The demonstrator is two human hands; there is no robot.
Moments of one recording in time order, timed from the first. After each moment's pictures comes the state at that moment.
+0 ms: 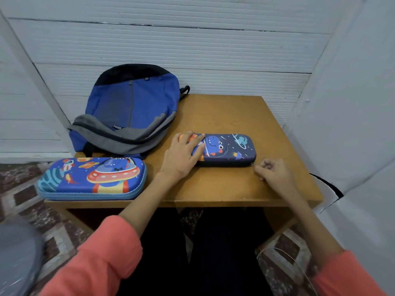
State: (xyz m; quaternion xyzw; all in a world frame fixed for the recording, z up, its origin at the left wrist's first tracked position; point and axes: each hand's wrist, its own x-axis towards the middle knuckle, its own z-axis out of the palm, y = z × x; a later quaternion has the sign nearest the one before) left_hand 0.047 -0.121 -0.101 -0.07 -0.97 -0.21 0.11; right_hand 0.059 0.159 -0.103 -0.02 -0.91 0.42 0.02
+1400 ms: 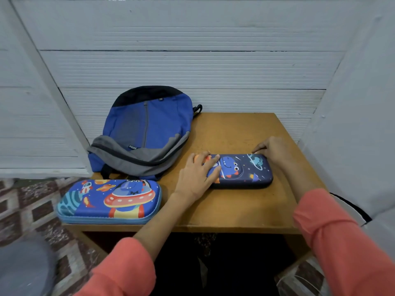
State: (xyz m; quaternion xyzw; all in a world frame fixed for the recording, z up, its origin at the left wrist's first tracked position) left_hand 0.045 -0.122 -0.093 -0.09 -0.98 -0.17 0.09; right_hand -0.065 0.124 -0.057 0.09 -0.96 0.25 0.02
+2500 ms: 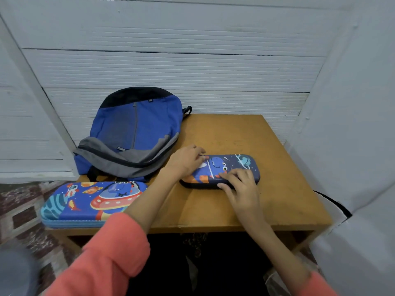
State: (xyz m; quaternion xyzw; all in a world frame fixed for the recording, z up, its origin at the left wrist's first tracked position) left_hand -0.001 -0.125 -0.058 -0.10 -0.98 -0.17 -0.01; right_hand 0.069 0.066 -0.121 0.19 -0.88 0.30 0.31
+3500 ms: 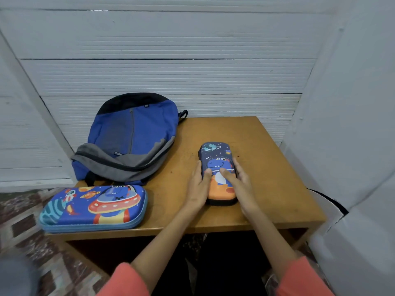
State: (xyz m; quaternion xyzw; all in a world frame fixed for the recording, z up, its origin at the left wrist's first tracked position) left_hand 0.066 -0.062 -0.096 0.05 -0.78 -0.63 0.06; right_hand 0.047 0.068 -0.109 0.00 -0.69 0.72 0.00
